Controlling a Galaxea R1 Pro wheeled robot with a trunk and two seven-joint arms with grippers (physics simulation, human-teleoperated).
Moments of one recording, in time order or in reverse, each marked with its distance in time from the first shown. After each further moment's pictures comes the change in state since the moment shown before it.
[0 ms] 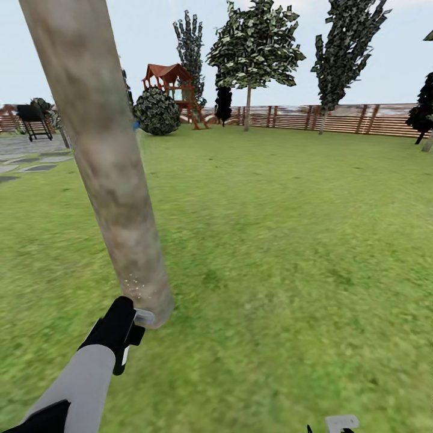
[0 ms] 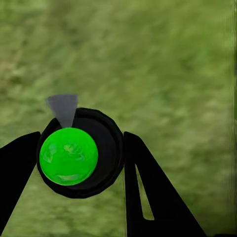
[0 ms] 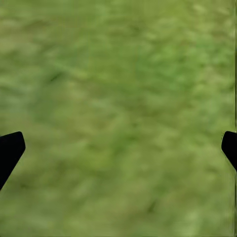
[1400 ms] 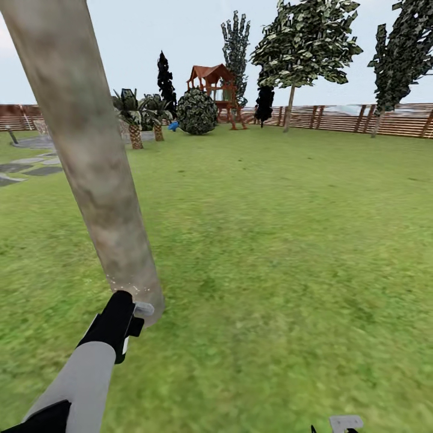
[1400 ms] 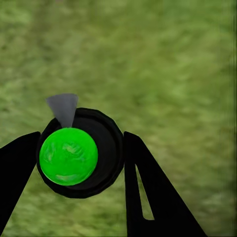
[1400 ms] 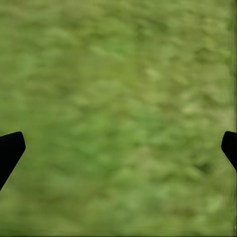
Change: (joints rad) left arm -0.006 -0.008 -0.002 -0.067 0.001 0.001 0.002; right arm 0.000 -0.016 0.000 0.001 0.000 0.001 0.000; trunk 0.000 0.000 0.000
